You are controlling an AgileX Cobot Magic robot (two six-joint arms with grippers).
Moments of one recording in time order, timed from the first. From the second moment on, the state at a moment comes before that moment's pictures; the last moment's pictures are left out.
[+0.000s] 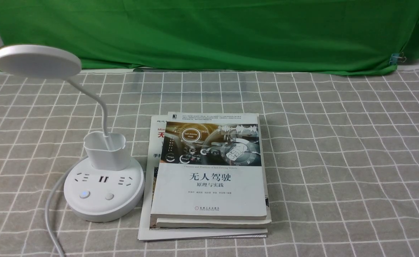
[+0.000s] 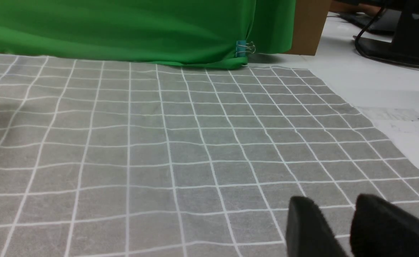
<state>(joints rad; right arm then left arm) -0.12 0.00 0.01 -0.16 0.23 0.03 -0.02 0.00 0.01 -0.02 0.22 0.11</state>
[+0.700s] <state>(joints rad) -0.12 0.00 0.01 -0.16 0.23 0.03 -0.02 0.00 0.01 0.02 -0.05 0.11</state>
